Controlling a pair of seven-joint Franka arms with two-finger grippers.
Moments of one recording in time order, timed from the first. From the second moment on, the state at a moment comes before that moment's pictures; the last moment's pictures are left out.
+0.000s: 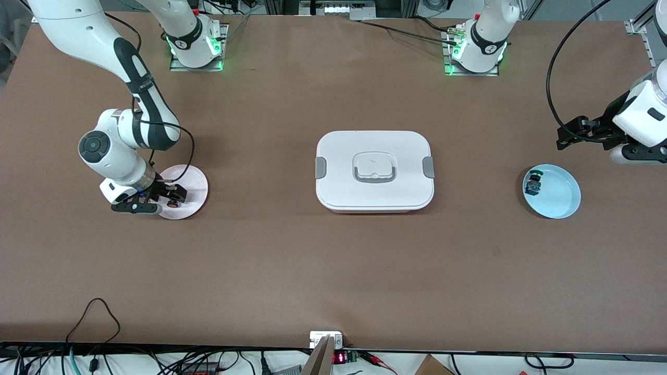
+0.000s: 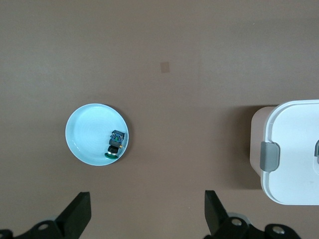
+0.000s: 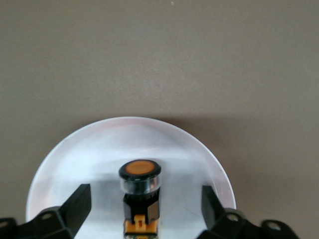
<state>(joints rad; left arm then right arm) 0.03 0.06 -0.05 -1.59 0.02 1.61 -0.03 0.11 0.42 -0.08 -2.13 0.04 2.60 0.02</state>
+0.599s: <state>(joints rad) 0.03 0.06 -0.05 -1.59 0.02 1.61 -0.03 0.12 0.10 -0.04 -1.93 0.04 1.99 -0.02</state>
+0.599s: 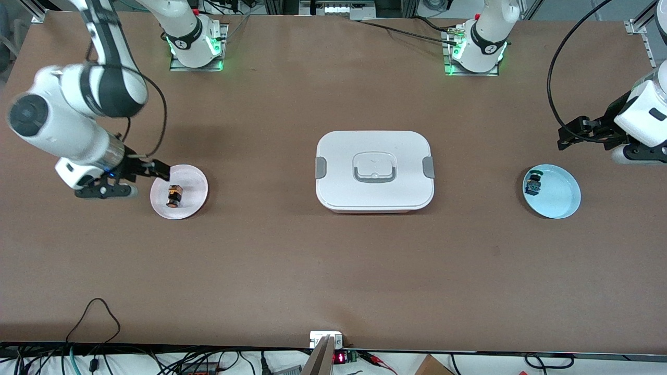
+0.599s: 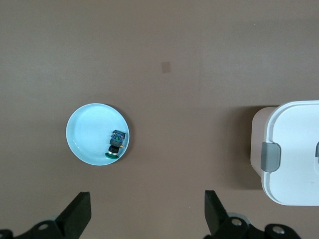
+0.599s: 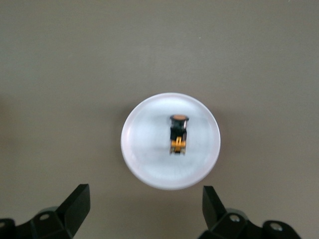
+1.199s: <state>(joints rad) 0.03 0.06 -0.05 -1.59 0.02 1.61 -0.03 0.12 -0.05 -0.04 -1.65 0.04 1.66 -0.04</state>
